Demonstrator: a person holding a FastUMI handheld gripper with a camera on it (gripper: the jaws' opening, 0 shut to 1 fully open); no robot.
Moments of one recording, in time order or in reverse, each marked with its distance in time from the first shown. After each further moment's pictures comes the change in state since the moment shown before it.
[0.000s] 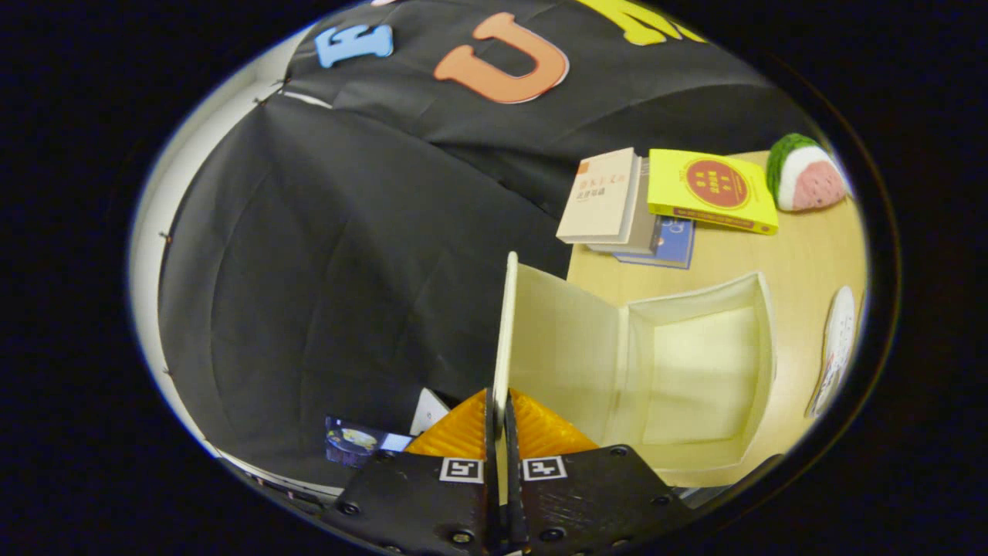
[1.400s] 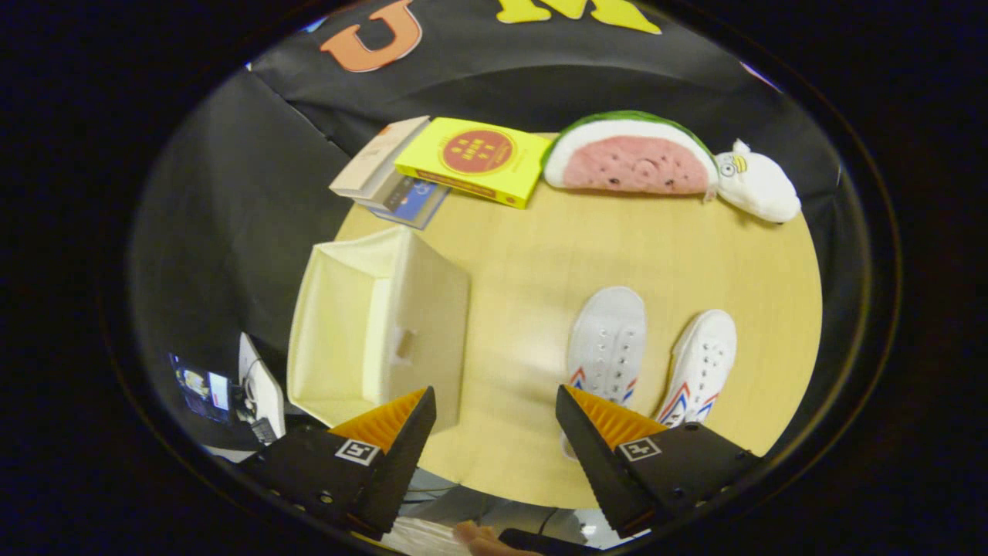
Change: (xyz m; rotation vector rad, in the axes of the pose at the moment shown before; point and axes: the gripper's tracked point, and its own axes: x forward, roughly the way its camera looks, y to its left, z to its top) arm -0.146 -0.367 -0.048 0.016 0.174 -0.591
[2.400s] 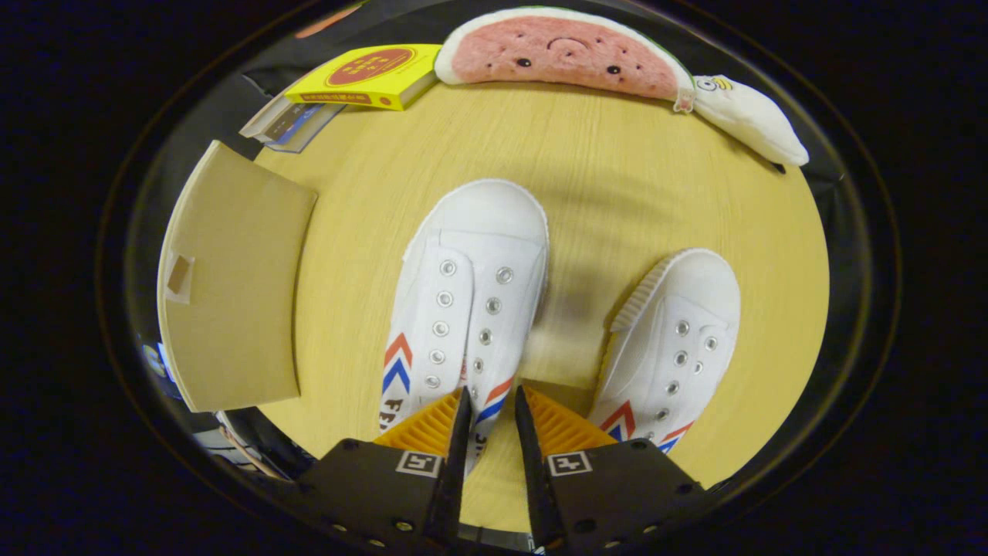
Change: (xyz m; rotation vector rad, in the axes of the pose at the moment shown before) arm 0.106 -0.113 -0.038 0.024 0.163 -0.109
